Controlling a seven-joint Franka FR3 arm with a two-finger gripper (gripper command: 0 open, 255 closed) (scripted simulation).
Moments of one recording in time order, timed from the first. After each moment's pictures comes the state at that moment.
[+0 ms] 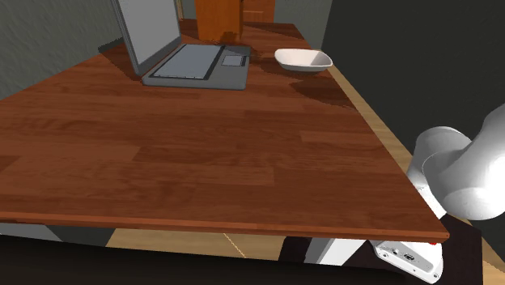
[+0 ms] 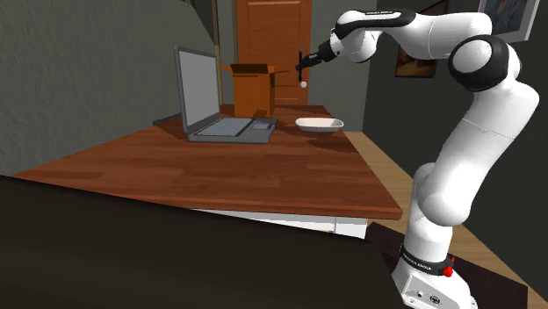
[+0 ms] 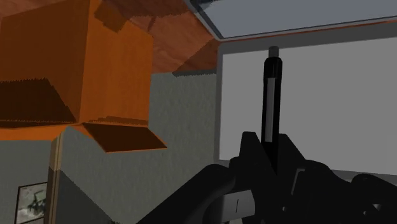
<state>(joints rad) 0.36 -0.36 -0.58 -1.88 0.56 2.51 -0.84</state>
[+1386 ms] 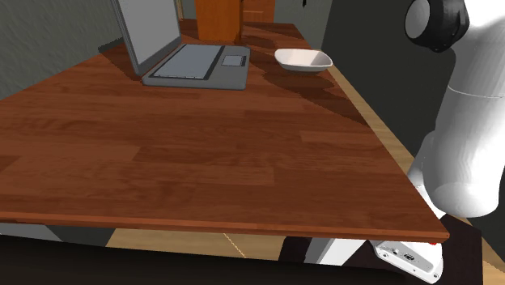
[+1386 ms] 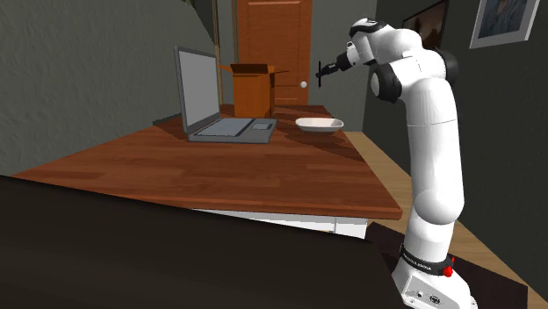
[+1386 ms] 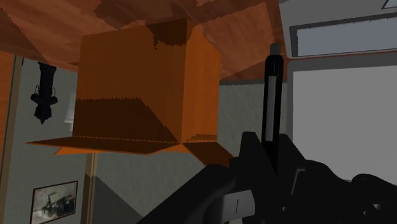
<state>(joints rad) 0.20 0.25 -1.08 -1.39 1.29 1.93 -1.30</state>
